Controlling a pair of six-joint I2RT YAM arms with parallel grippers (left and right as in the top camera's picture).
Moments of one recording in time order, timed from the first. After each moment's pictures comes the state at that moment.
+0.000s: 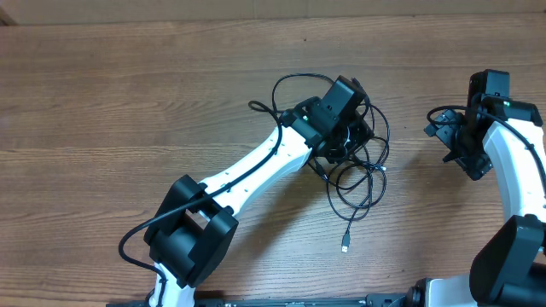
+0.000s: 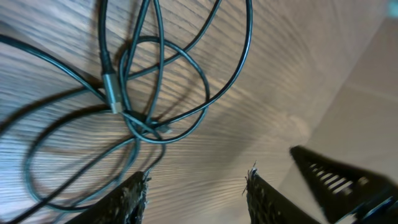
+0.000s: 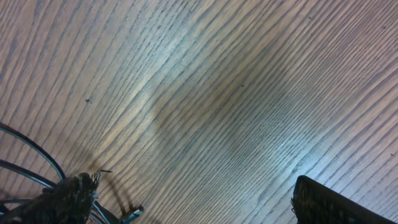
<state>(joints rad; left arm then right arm) -0.77 2.00 1.58 -0.46 0.27 -1.45 -0.22 1.64 1.26 -1.00 0.11 0.67</state>
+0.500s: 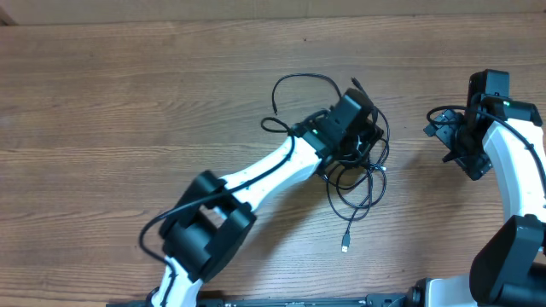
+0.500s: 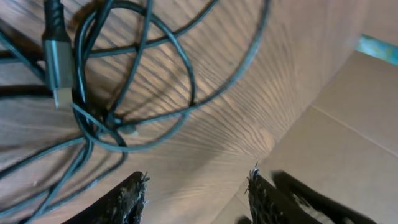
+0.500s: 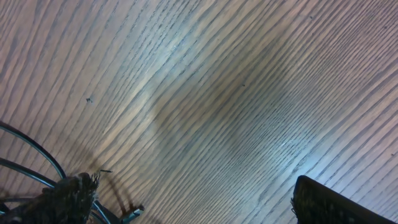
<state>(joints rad) -0.81 2.08 1.53 -0.24 0.26 -1.71 -0.22 1.64 1.26 -1.00 0.11 0.67</state>
